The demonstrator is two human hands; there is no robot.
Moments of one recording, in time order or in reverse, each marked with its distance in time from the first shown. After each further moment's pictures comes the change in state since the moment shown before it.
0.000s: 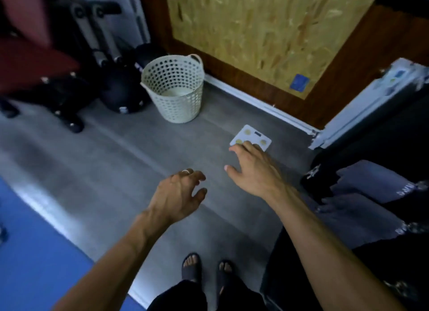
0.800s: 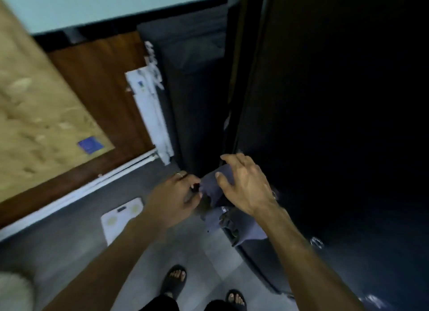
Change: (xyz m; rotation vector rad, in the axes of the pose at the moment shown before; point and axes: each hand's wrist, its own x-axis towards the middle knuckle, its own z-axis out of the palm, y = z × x) left_hand 0.315 0.314 0.098 0.019 -0.464 1.146; right_hand -0.085 0.261 -0.081 0.165 0.698 1.099
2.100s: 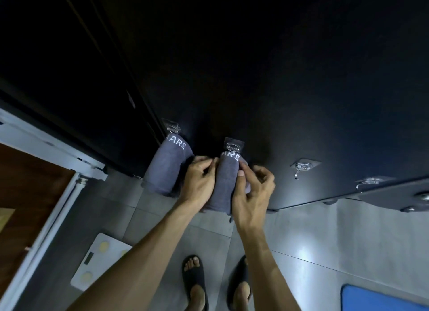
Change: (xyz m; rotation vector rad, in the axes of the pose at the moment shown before) left_hand 0.094 0.032 0.182 -0.661 -0.381 -0.116; right_hand -0.071 0.066 0.157 0.488 0.929 0.991
